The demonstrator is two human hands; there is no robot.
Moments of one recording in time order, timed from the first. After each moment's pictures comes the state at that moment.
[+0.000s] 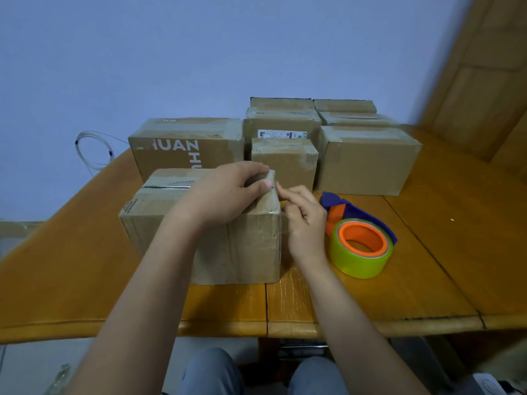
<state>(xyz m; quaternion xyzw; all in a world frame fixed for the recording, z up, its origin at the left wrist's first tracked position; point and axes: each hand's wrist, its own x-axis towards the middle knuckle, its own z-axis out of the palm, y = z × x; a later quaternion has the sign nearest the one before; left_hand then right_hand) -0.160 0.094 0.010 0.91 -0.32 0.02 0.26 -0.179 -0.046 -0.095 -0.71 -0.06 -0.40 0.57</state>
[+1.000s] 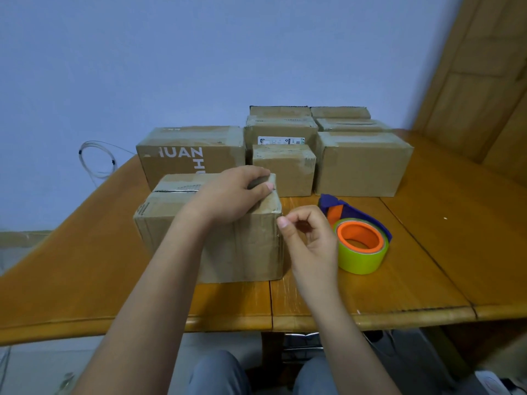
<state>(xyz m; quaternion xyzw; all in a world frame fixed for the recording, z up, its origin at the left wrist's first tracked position) -0.160 0.094 0.009 0.91 -0.31 0.01 0.26 -0.242 -0.020 -0.084 -0.69 -0.05 -0.42 0.58</state>
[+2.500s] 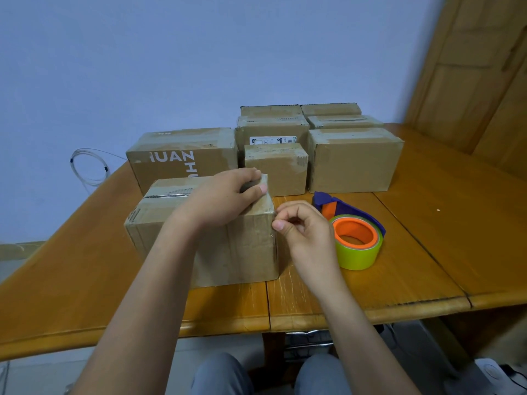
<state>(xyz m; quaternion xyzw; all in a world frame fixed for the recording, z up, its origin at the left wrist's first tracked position) -0.160 0.093 0.010 0.91 -0.33 0.03 0.24 -0.237 -0.037 -0.079 -0.74 -0.03 -0.35 0.57</state>
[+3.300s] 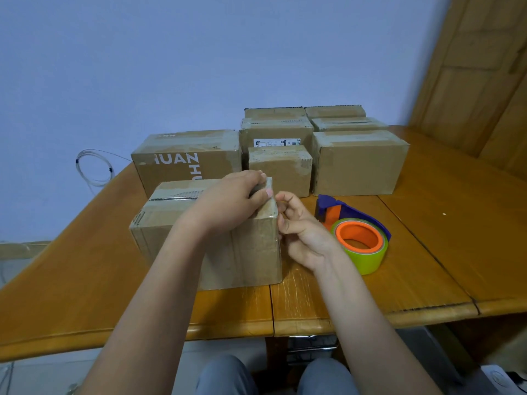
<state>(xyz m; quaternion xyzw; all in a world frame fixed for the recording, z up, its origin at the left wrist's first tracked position) -0.154 0.089 0.006 0.92 -0.35 0.04 0.19 -0.199 -0.053 -0.072 -0.50 -0.04 -0.01 0.87</state>
